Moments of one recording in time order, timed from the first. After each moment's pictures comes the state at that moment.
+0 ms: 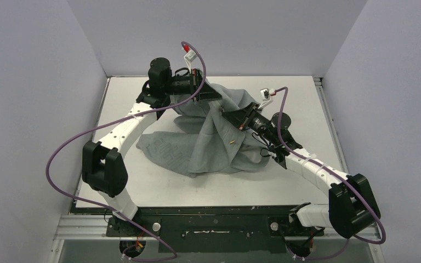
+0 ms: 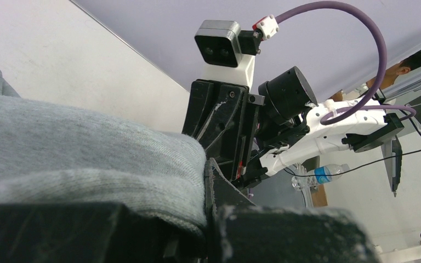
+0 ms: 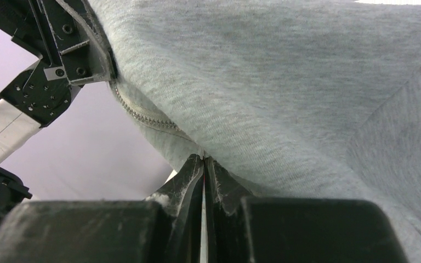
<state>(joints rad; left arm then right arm) -0.41 1.70 1.52 0.18 1.05 -0.76 0.45 1.27 0.71 0.66 -0.43 0.86</state>
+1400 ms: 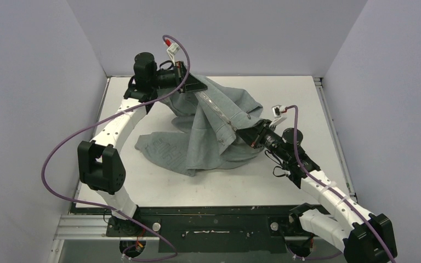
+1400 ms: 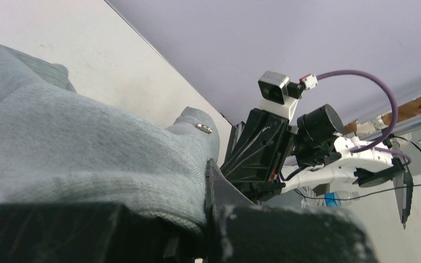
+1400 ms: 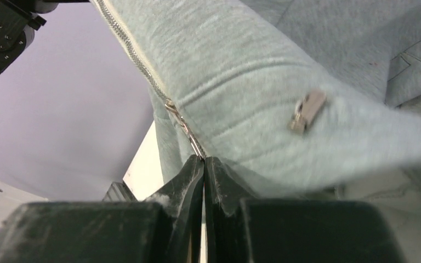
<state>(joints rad) -0.28 1.71 1.56 0.11 1.05 -0.75 0.43 0.96 0.56 0.31 -0.34 0.74</state>
